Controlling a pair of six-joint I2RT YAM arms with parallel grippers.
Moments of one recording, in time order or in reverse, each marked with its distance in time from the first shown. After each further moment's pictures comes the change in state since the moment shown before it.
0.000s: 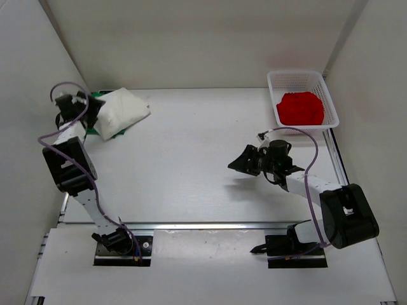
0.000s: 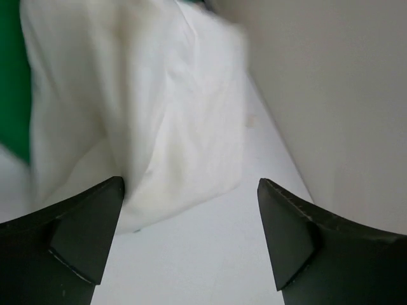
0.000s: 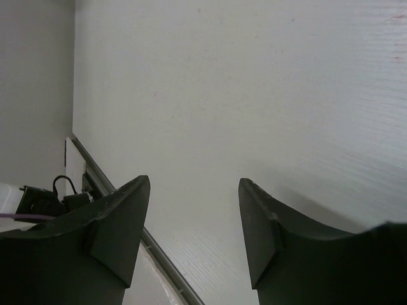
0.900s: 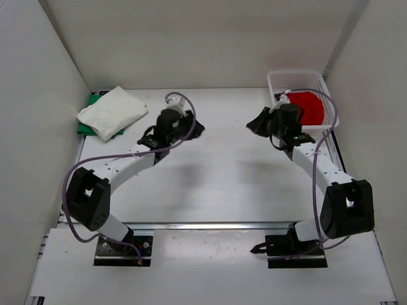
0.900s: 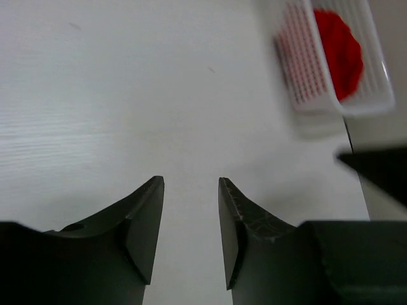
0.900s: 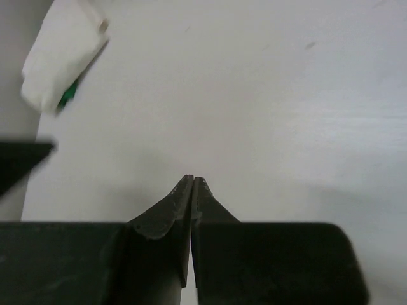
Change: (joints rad) left arm -0.824 -0.437 -0.430 0.100 -0.297 0.158; right arm -0.040 0.059 0.426 -0.264 0.266 -0.150
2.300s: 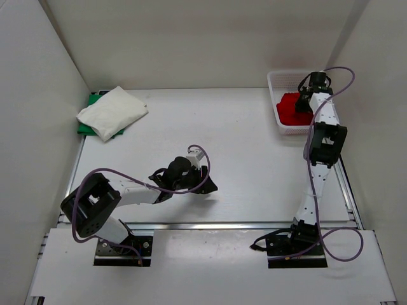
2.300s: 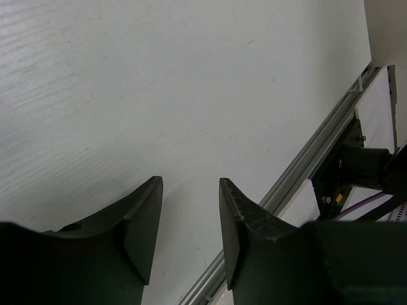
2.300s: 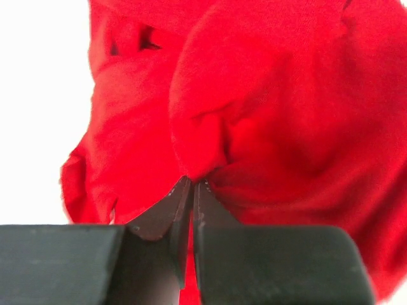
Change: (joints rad) left arm -0.374 -0.044 -0.507 0.293 0.253 -0.084; right arm -0.446 1.120 1.391 -0.710 0.325 -0.247
